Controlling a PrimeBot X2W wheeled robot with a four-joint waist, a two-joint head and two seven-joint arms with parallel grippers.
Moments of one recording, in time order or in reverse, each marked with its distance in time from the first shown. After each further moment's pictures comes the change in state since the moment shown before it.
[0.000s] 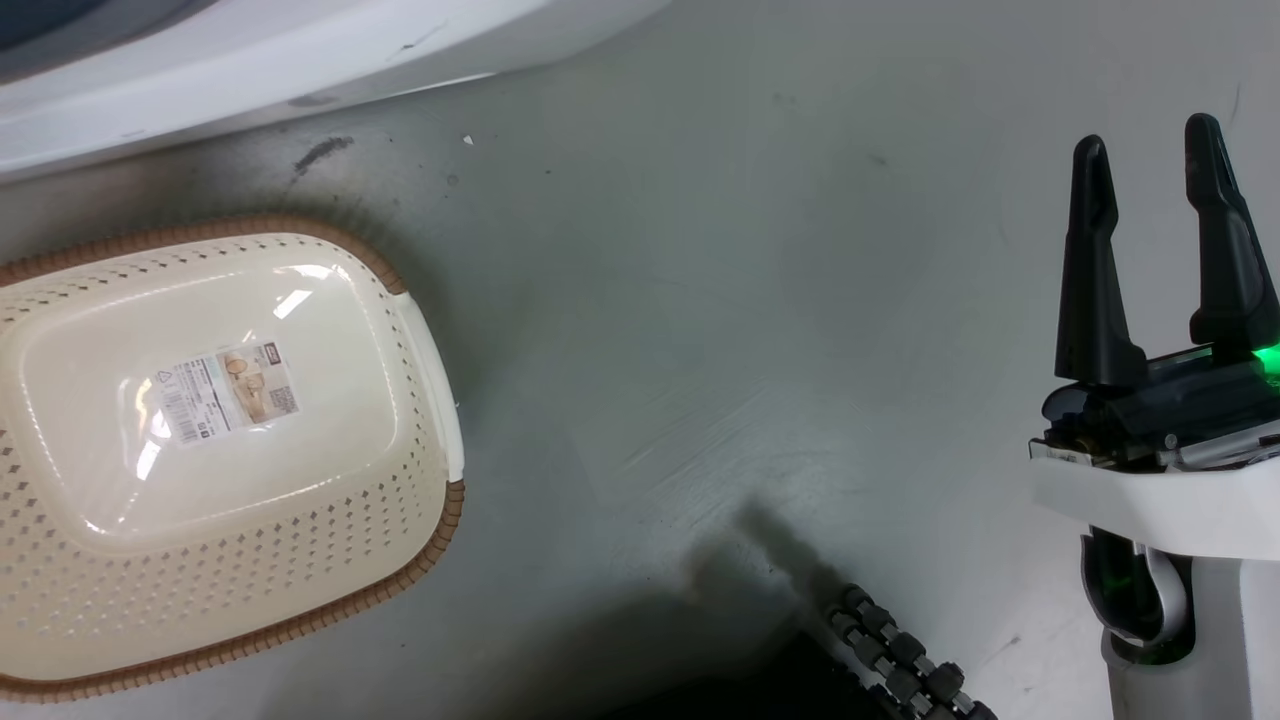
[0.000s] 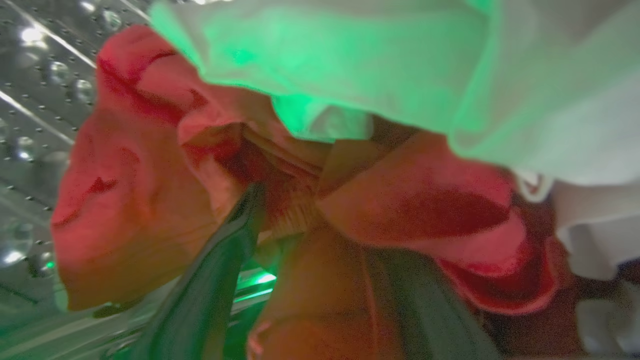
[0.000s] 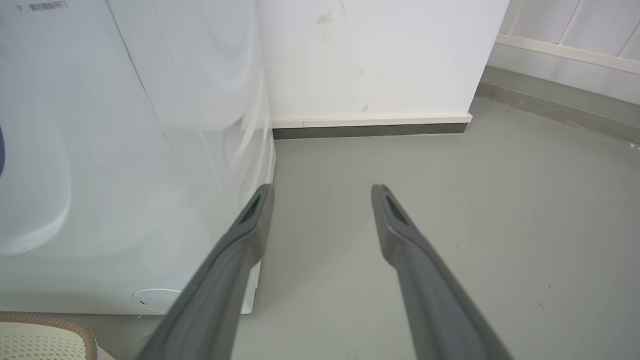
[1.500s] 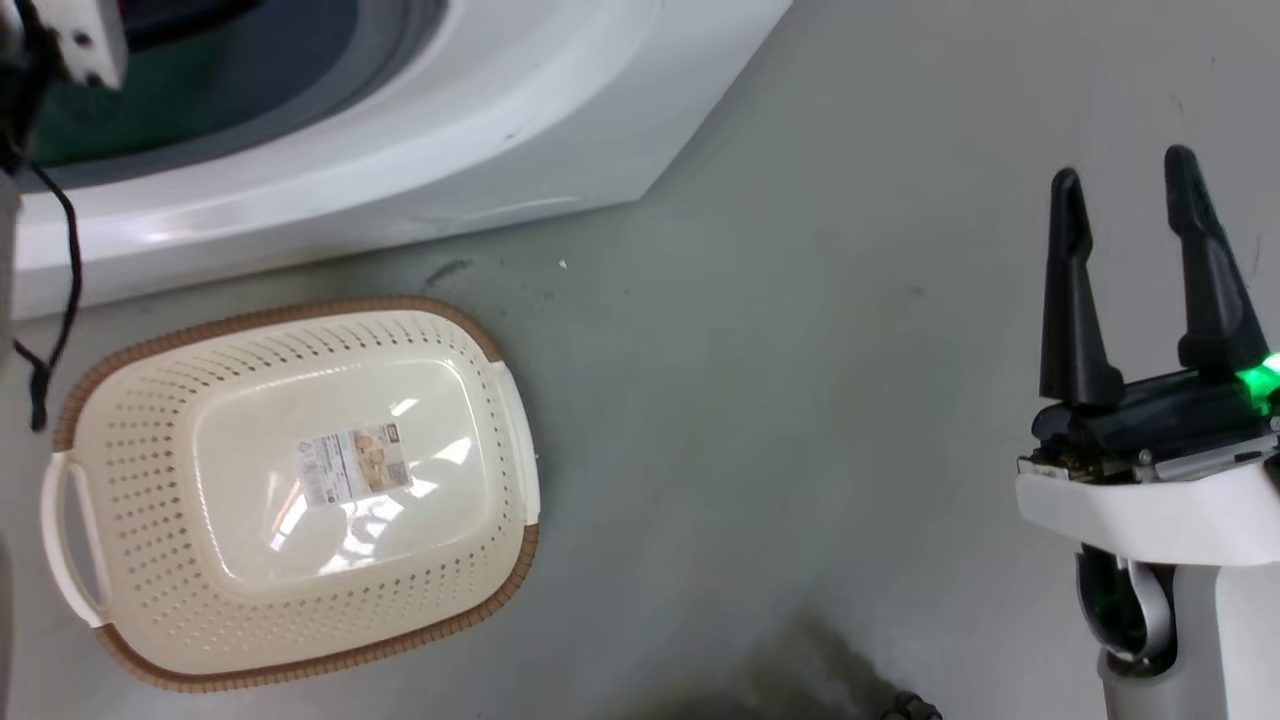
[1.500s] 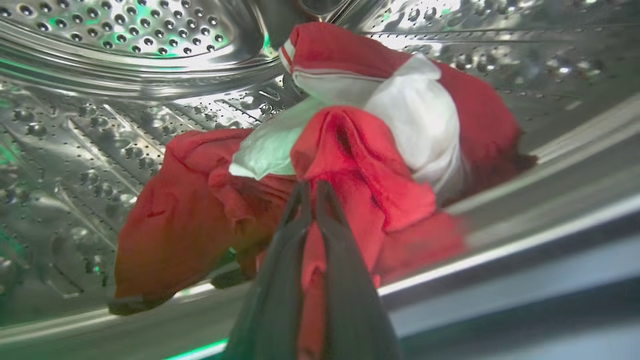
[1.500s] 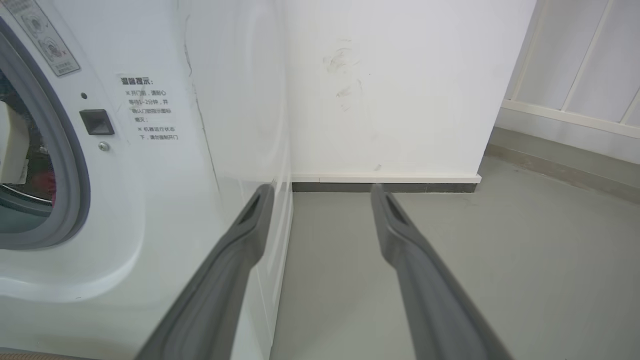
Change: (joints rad) left arm 0.315 -0.091 -0.064 0.069 -0.134 0.002 -0.637; right arm 0.025 0.000 -0.009 0.027 -0.078 0.000 0.000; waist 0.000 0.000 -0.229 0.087
